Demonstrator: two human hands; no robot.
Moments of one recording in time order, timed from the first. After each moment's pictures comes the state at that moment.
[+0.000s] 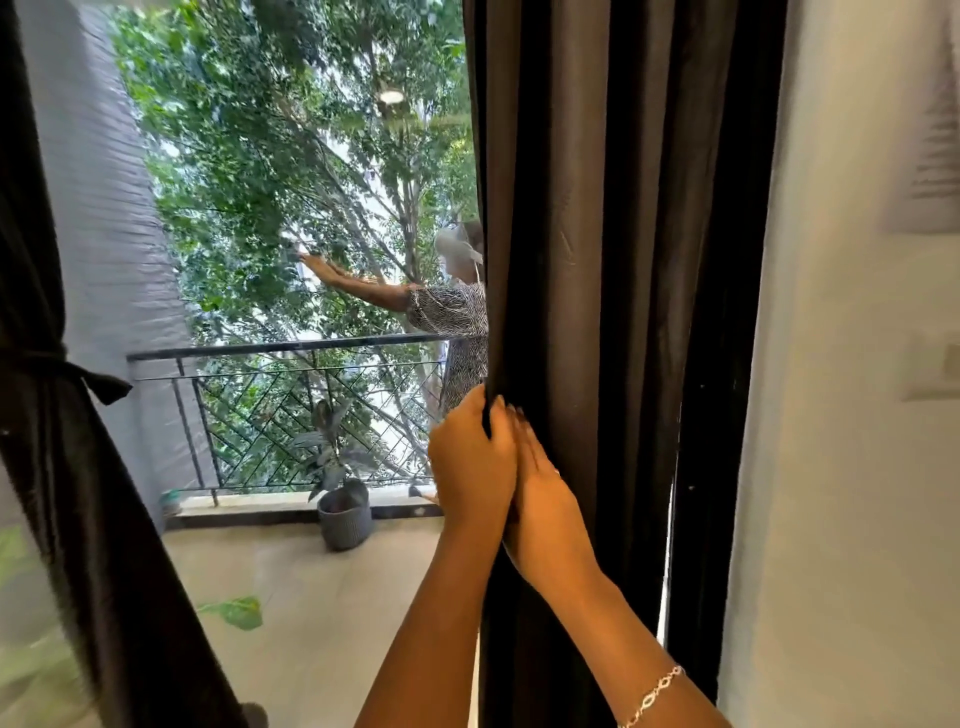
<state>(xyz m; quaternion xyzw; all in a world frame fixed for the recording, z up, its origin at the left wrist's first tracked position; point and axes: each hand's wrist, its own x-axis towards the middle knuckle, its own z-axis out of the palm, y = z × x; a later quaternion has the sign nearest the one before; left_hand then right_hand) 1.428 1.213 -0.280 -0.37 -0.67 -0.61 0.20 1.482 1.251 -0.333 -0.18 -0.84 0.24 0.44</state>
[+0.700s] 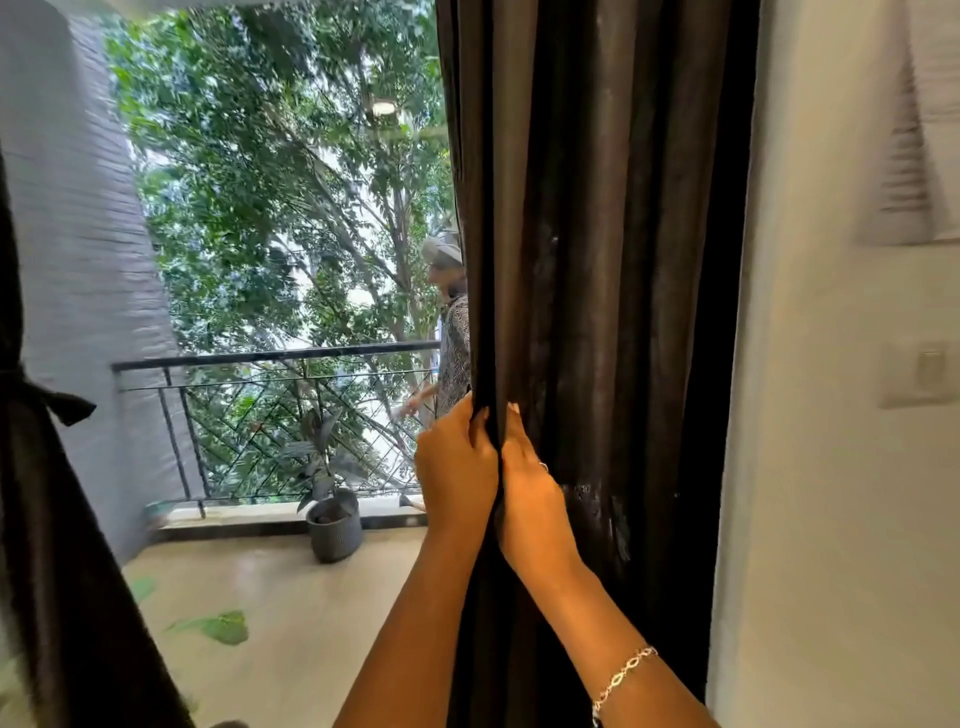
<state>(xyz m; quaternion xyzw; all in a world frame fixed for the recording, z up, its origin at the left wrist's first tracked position) 1.428 1.220 -0.277 -0.40 -0.69 -0.57 0.20 1.482 1.262 -0.321 -0.19 -0.85 0.22 0.43</state>
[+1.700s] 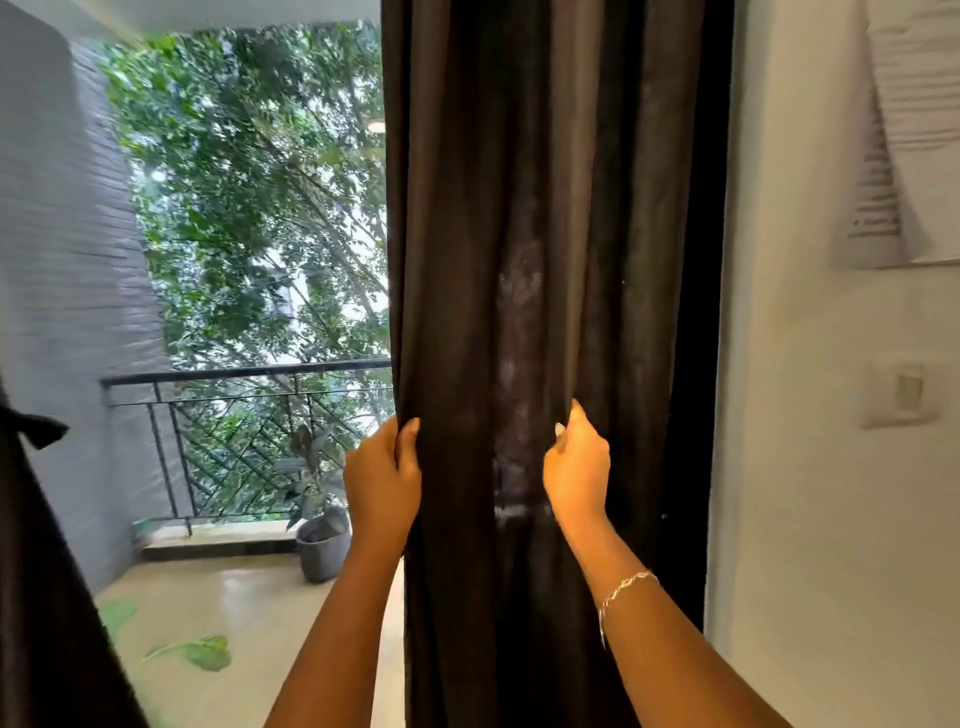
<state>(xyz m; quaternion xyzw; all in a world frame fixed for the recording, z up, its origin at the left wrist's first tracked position) 1.373 1.215 -0.286 -0.39 -0.67 -0.58 0.25 1.486 1.336 -0.289 -0.39 -0.71 0.30 0.51</state>
